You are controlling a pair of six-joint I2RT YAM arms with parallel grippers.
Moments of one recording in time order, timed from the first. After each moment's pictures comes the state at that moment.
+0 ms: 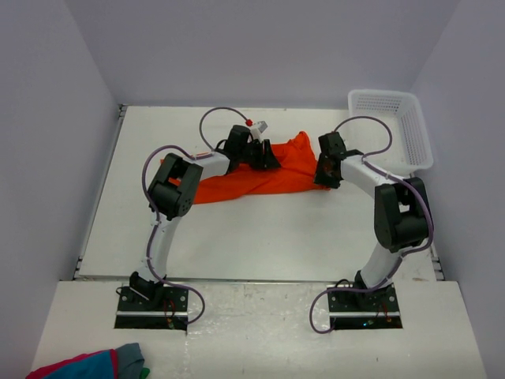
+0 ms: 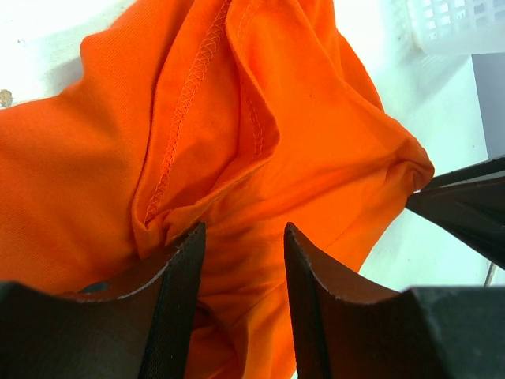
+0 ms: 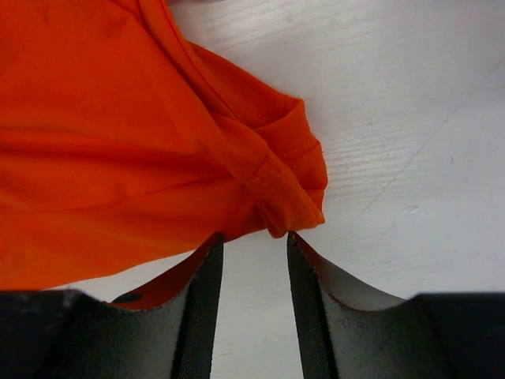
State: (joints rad) left arm -0.49 2.33 1.58 0.16 0.52 -0.52; right arm 0.25 1.76 1.16 -0.51 0.19 0.50
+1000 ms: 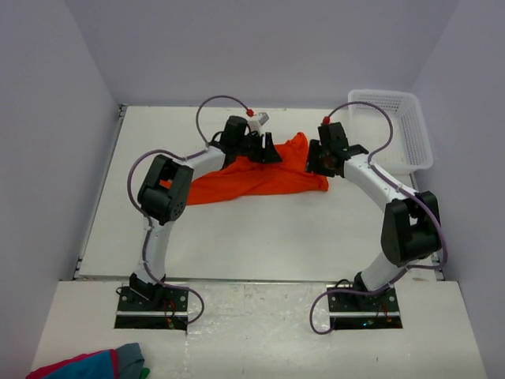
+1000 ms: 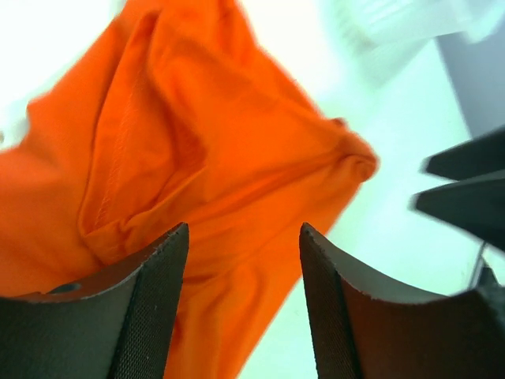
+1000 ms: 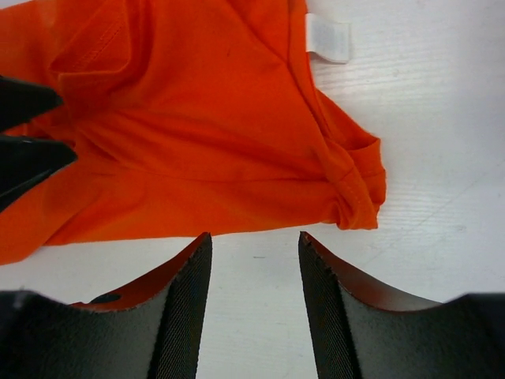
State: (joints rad) left arm -0.48 2.23 1.57 0.08 0.56 -0.42; right arm 0.30 1.64 1.22 -0.50 0.08 0.44
